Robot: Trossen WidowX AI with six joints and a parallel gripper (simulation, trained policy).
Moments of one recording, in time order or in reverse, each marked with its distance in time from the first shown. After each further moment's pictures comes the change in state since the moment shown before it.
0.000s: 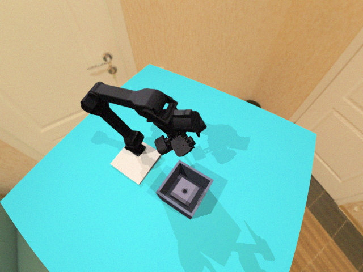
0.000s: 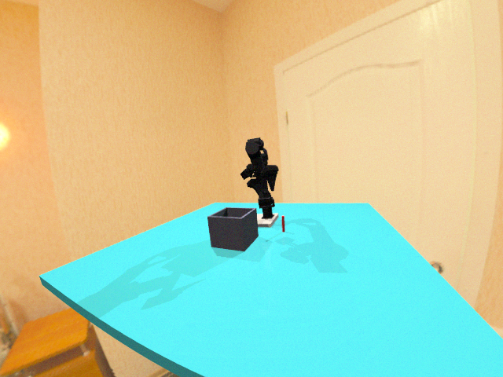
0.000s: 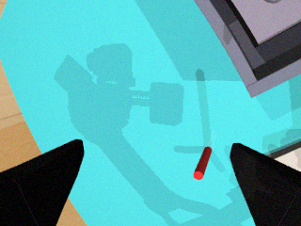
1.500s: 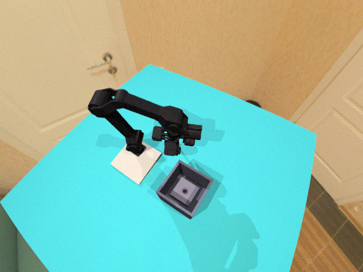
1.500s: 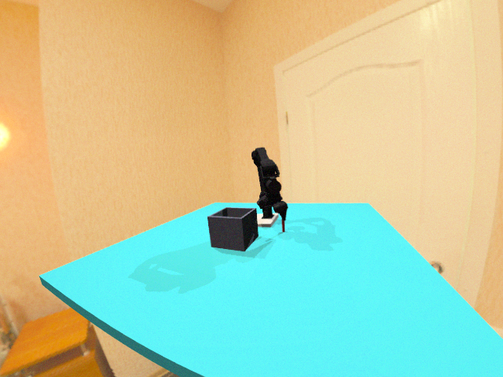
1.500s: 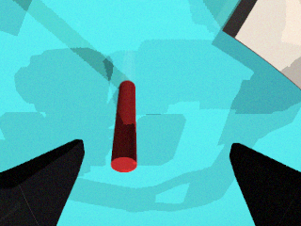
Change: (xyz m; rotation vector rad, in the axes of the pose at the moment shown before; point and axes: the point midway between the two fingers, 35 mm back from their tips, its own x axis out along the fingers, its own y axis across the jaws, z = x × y) arm 0.106 -0.068 -0.103 0.579 0.265 -0.460
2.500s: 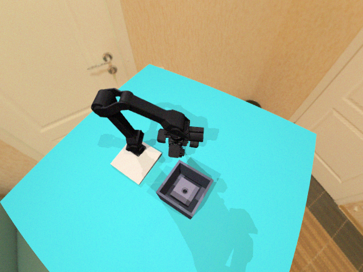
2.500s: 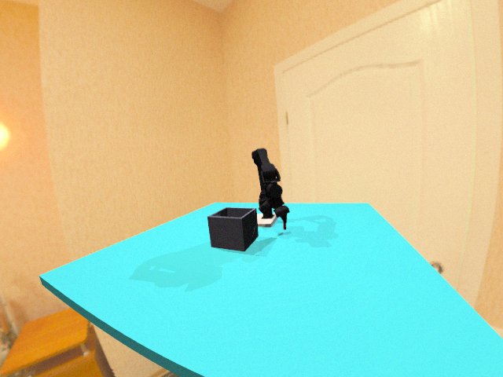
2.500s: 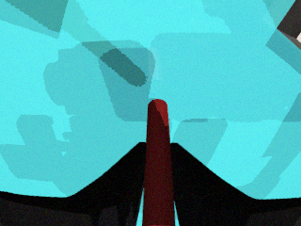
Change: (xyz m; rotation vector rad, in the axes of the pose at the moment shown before) arm 0.020 0.024 -0.001 0.007 0.036 0.079
